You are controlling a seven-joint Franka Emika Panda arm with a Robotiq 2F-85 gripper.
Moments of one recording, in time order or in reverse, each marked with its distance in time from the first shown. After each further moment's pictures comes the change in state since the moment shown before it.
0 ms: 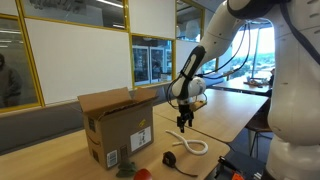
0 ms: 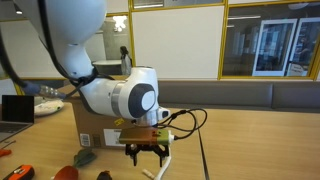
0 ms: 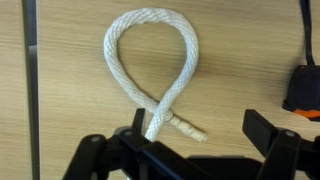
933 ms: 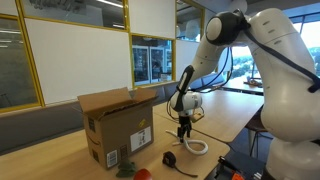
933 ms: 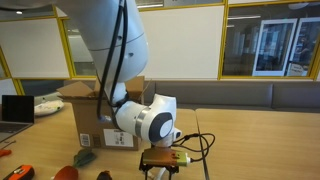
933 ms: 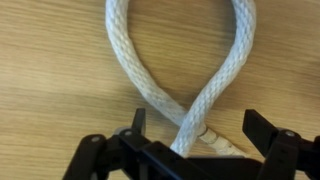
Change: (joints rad) arm -0.163 0.330 0.097 0.200 0.119 0.076 -0.238
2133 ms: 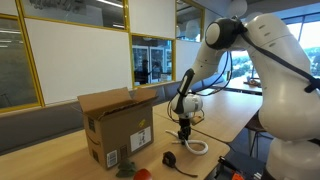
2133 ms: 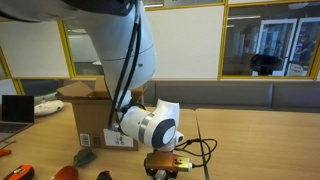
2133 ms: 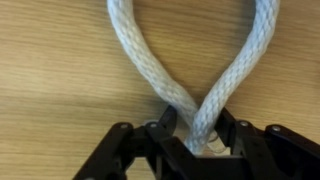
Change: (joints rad) arm -0.067 0.060 0.052 0.029 0.001 0.051 0.000
